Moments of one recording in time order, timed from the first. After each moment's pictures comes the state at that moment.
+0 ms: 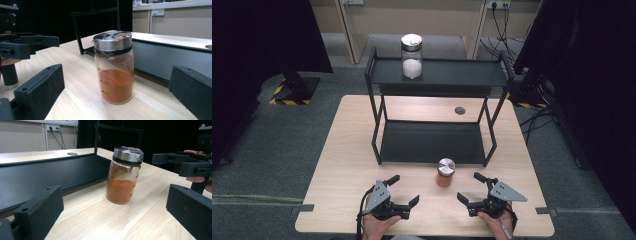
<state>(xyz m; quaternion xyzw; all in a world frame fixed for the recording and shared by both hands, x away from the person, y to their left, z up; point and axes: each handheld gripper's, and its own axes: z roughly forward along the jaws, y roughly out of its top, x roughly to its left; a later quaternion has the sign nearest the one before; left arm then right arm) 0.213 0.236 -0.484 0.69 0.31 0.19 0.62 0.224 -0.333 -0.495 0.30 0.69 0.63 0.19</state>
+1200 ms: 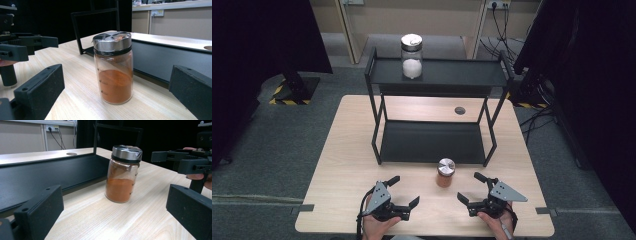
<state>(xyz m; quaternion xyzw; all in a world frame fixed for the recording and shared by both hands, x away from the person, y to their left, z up) 0.212 0.236 -0.486 0.69 0.31 0.20 0.62 0.224 -0.333 -0.494 0.30 0.69 0.63 0.20</state>
